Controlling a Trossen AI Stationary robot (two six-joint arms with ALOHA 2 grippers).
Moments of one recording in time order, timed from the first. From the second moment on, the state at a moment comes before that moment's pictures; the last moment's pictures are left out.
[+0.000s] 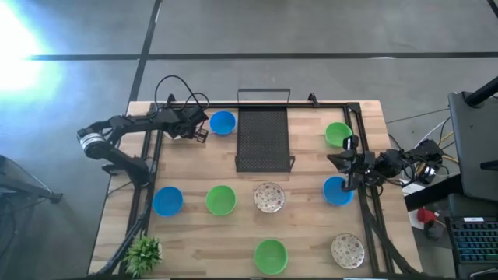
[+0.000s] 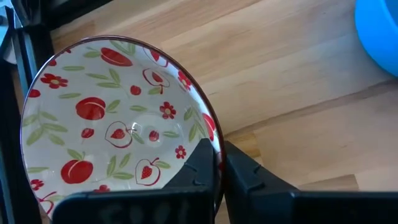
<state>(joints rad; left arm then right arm) 0.66 1.43 0.78 -0.65 -0.39 -0.54 0.38 0.00 0.01 0.38 0.50 -0.22</state>
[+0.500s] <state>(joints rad) 0.66 1.43 0.85 -0.73 -0.32 -0.52 0.38 0.00 0.01 0.38 0.50 -0.22</state>
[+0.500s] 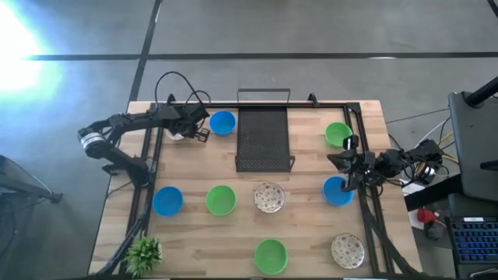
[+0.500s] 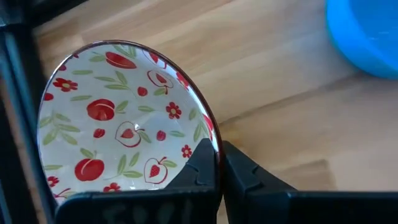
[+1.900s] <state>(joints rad) 0.62 1.48 1.40 -1.14 -0.18 -0.31 0.38 0.00 0.01 0.38 0.50 -0.21</state>
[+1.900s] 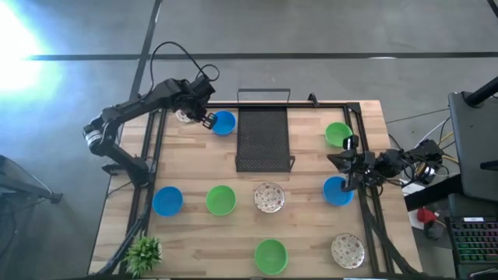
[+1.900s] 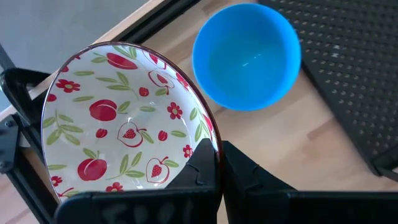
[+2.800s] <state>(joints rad) 0.41 1.82 1.85 -1.20 -0.18 -0.18 0.38 0.00 0.01 0.38 0.50 -0.22</state>
